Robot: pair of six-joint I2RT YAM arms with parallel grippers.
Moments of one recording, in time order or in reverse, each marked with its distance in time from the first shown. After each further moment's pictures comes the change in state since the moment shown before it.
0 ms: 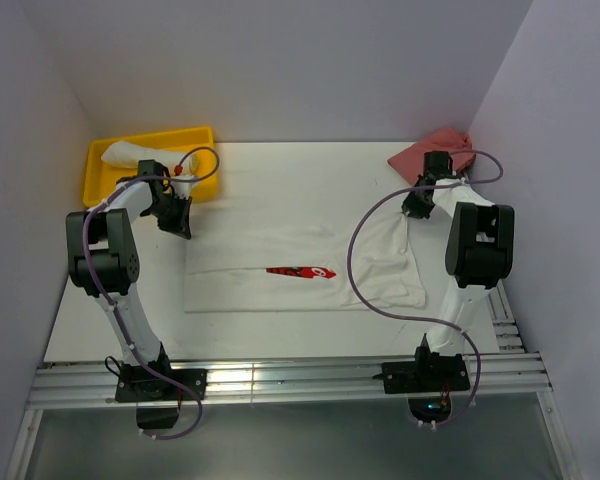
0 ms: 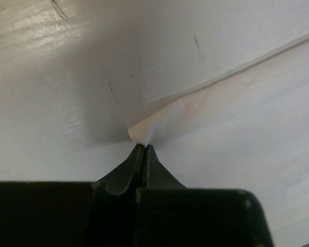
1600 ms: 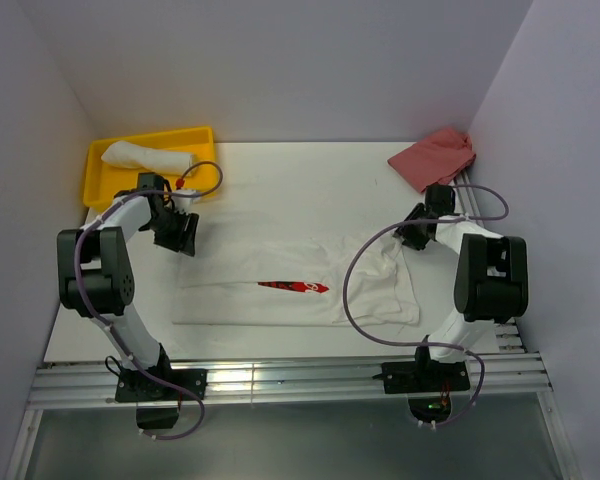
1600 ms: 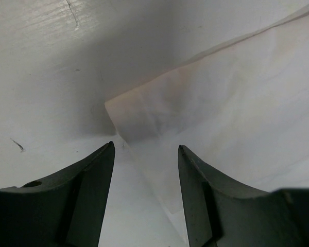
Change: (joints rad) left arm -0.021 -0.183 -0.193 -0.009 -0.059 0.035; right arm 0.000 -0.300 -0.445 0.186 -0.108 0.107
